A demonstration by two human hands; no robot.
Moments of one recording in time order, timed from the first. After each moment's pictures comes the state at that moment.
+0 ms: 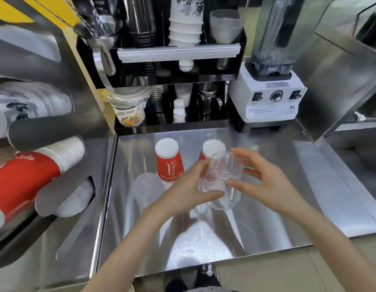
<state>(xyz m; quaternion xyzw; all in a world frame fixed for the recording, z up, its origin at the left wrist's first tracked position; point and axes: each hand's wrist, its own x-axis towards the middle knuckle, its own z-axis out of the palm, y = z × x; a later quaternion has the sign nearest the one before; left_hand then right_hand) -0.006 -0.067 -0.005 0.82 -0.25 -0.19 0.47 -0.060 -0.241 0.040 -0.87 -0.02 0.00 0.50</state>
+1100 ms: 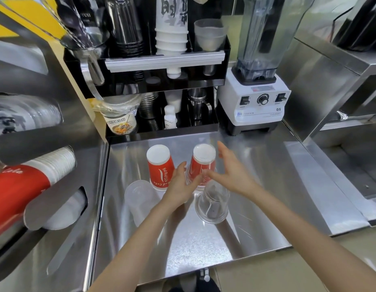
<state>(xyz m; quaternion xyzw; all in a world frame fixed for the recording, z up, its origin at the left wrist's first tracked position) 0.018 -0.090 -0.047 0.86 -0.06 -0.19 0.47 -0.006 -0.236 -0.011 -0.91 0.05 0.02 0.41</state>
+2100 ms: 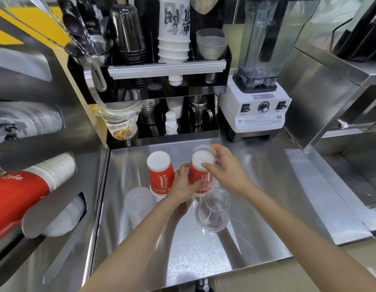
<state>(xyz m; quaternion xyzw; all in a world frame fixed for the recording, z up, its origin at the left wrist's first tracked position) 0.046 -0.099 -0.062 0.85 -0.06 -0.22 0.48 0.017 -0.231 -0.005 -0.90 0.05 -0.02 0.44</state>
